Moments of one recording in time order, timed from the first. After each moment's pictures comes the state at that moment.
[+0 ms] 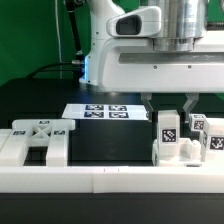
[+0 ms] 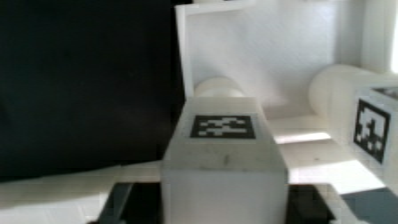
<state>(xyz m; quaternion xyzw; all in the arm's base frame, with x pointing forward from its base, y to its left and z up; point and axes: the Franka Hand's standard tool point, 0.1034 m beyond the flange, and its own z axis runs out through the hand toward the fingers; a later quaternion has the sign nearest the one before) 0.622 0.053 0.088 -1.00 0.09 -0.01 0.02</state>
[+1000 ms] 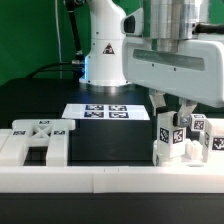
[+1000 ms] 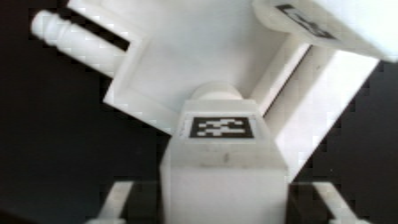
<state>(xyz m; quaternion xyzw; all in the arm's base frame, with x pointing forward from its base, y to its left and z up) 0.622 0.057 0.086 -0.84 0.54 0.00 0.02</state>
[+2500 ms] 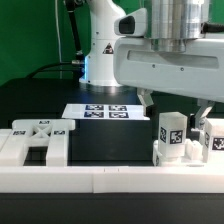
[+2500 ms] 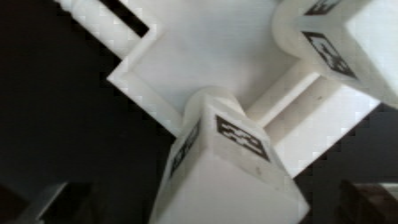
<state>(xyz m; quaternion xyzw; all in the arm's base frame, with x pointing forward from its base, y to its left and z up) 0.623 0.059 0.087 -0.94 0.33 0.00 0.02</state>
